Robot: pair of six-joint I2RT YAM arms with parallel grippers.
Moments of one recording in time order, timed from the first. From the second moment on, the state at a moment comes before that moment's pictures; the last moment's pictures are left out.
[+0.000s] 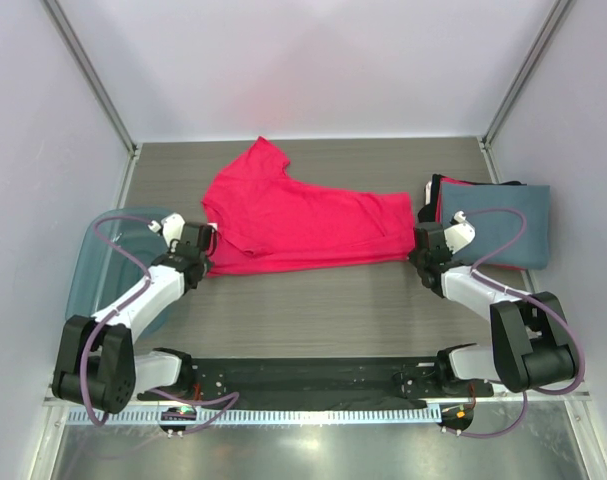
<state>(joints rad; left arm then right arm) -0.24 1.23 0.64 -0.36 -0.51 -0.72 0.20 1.31 0.51 0.04 0.46 0.87</state>
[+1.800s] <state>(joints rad) -0.30 1.11 0.31 -0.05 -0.49 -1.39 0.20 1.33 0.49 0.05 0.42 0.86</state>
